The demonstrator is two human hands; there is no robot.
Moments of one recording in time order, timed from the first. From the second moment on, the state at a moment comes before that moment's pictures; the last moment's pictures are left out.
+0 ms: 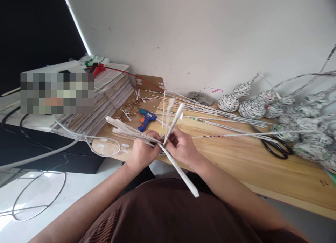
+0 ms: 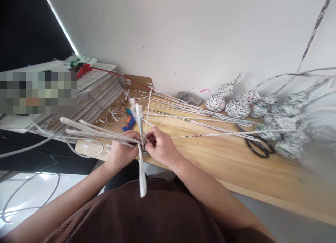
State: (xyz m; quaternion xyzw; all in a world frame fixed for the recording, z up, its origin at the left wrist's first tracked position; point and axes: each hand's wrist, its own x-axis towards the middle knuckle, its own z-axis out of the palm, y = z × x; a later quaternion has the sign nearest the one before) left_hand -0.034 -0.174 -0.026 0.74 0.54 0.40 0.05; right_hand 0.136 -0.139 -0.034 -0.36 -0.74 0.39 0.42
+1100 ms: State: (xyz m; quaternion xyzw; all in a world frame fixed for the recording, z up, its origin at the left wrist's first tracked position) left_hand -0.032 -0.175 -0.036 0.70 0.52 0.47 0.09; right_hand 0.144 -0.136 -0.024 -0.32 -0.69 0.52 0.39
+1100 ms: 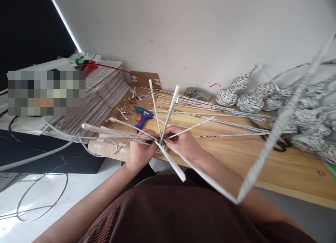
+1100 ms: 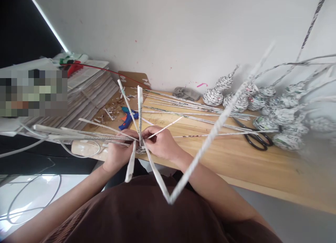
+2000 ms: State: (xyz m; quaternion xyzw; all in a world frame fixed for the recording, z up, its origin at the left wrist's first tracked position) left_hand -0.038 -0.176 -0.029 0.82 0.44 0.36 0.08; right_hand 0.144 -0.128 -0.030 -0.40 -0.64 0.50 0.42
